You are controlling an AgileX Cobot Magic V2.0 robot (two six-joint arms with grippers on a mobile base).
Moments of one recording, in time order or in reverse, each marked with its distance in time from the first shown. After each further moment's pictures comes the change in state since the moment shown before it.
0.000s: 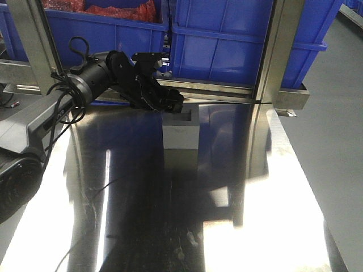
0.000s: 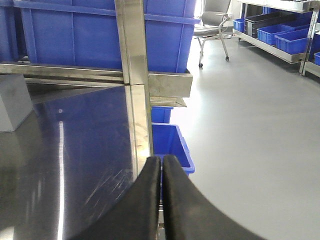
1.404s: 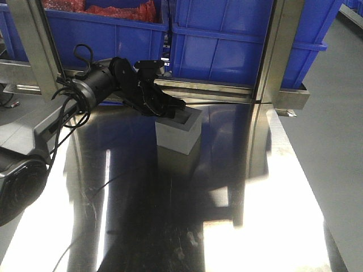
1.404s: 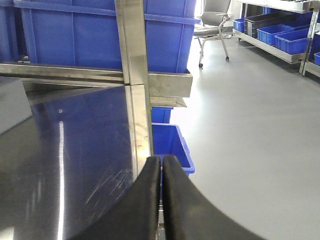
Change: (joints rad) left arm -0.001 0.030 -0.003 -0.030 0.006 0.000; right arm 0.000 0.000 0.000 0.000 0.000 0.000
